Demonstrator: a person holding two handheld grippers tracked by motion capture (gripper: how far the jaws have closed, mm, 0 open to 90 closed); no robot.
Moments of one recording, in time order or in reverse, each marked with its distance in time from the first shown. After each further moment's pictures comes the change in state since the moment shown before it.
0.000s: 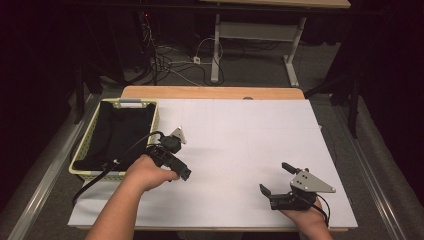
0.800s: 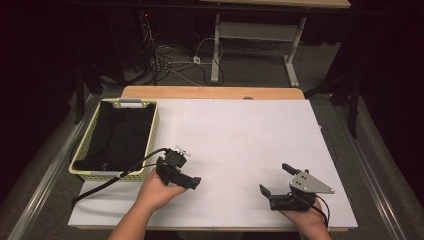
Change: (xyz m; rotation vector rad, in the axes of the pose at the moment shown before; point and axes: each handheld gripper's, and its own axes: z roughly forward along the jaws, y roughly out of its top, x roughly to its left) left arm -0.007 -0.024 0.056 -0.439 -0.066 0.094; right arm 0.001 -0.004 0.001 0.013 -0.014 0.007
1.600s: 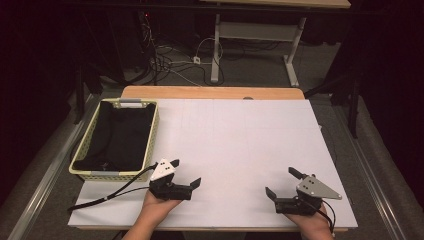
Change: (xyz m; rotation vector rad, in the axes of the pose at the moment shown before) left arm -0.001 -0.059 -0.001 -0.582 -0.101 0.064; right arm -0.005 -0.013 -0.013 -0.010 -0.035 0.038
